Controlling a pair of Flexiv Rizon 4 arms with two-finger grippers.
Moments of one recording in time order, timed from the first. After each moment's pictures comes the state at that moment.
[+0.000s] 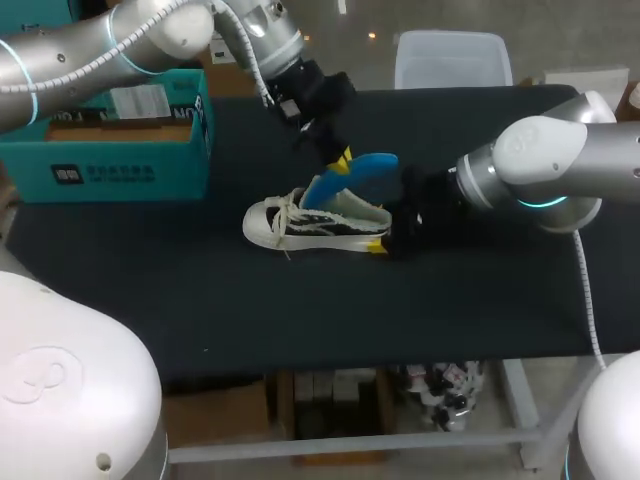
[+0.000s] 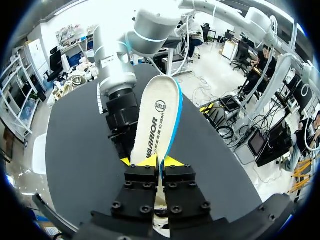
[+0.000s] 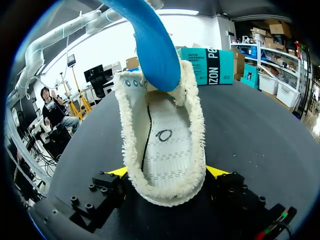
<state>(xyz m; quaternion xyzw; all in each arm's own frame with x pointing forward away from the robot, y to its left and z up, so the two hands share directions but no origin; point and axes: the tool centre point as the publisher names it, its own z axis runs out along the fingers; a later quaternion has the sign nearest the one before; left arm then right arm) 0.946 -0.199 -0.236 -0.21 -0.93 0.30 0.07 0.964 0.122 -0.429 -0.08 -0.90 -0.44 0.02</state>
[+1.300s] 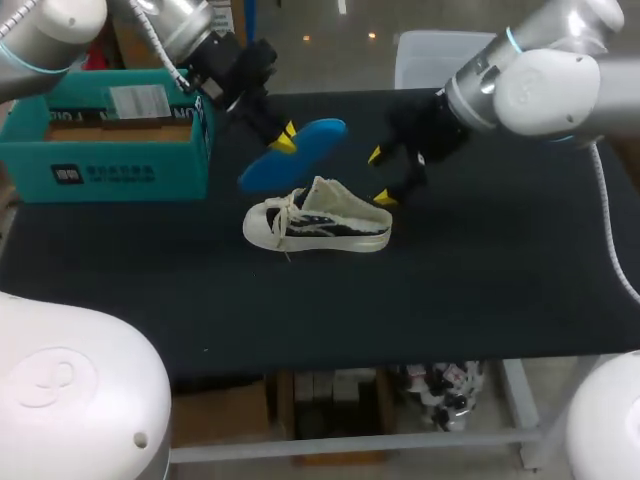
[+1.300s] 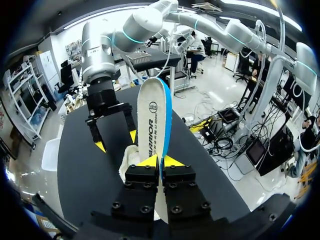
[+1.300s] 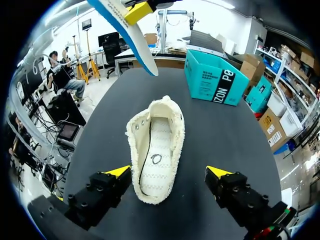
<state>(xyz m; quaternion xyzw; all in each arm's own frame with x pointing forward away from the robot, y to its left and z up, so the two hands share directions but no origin) 0.906 -0.113 -0.164 -0.18 -0.91 0.37 0.04 0.990 0.123 -0.314 0.04 -0.95 -0.32 -0.03</state>
